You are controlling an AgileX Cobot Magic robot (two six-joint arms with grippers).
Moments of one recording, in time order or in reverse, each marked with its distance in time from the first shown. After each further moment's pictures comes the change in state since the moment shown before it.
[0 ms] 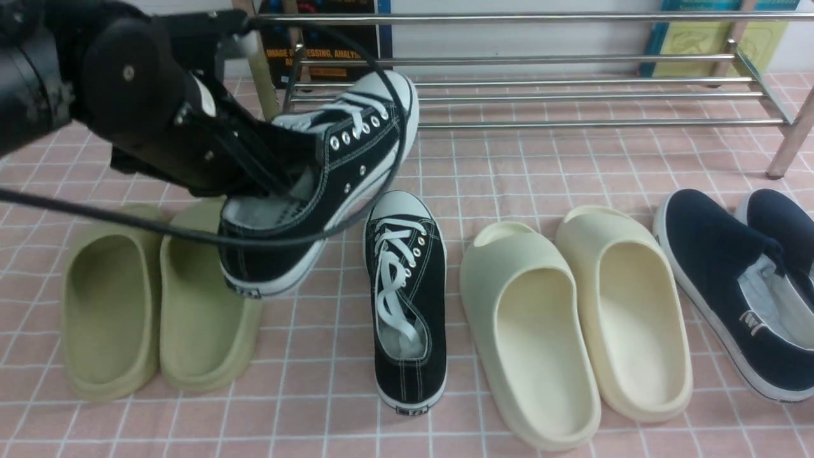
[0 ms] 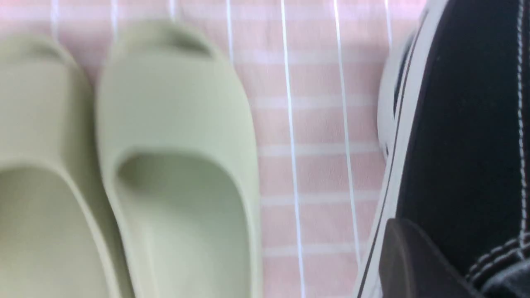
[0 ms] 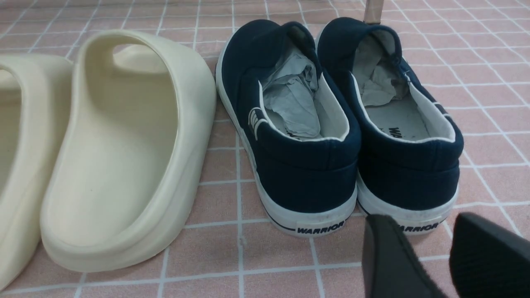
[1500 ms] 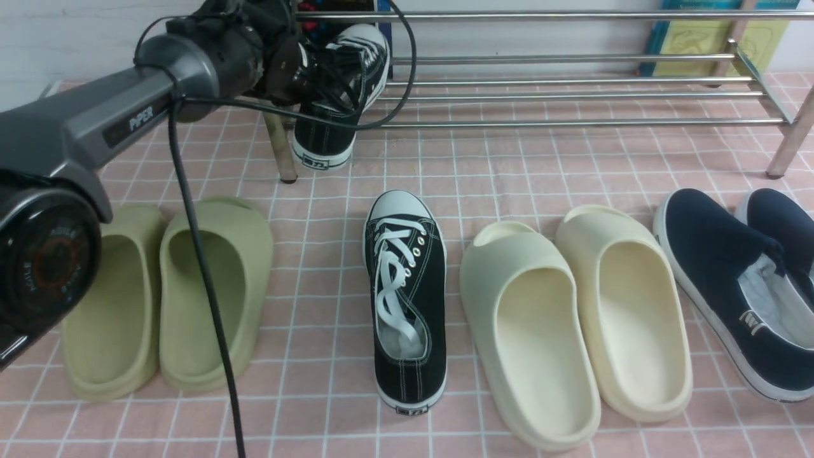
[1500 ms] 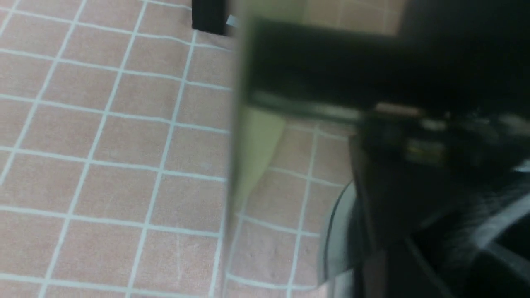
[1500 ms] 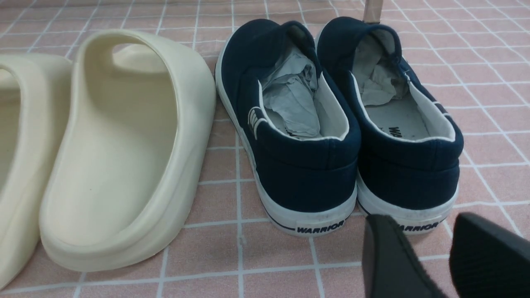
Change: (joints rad) right arm 0.000 0.000 0.000 0.000 0.000 0.000; left arm 0.078 0.659 -0.579 0.259 -0.324 -0.298
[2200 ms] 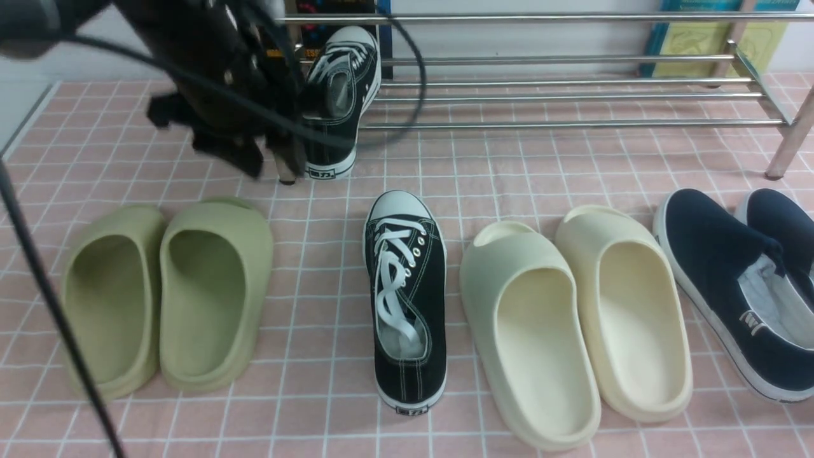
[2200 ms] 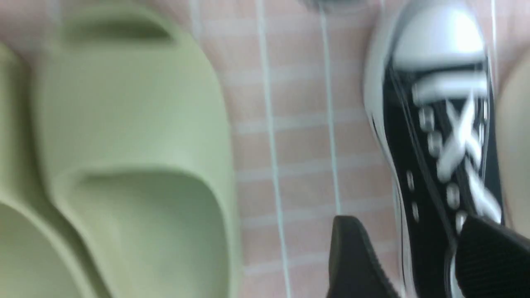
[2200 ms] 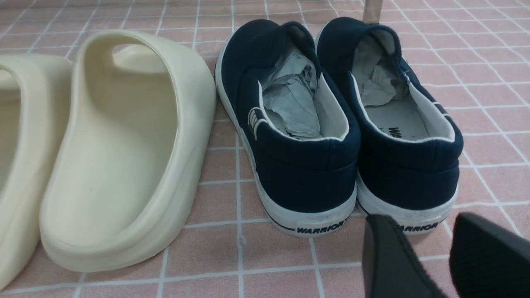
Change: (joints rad) right arm 0.000 0.000 0.000 0.000 0.000 0.000; left arm -0.024 -0.396 0.250 -0.498 0.685 0.541
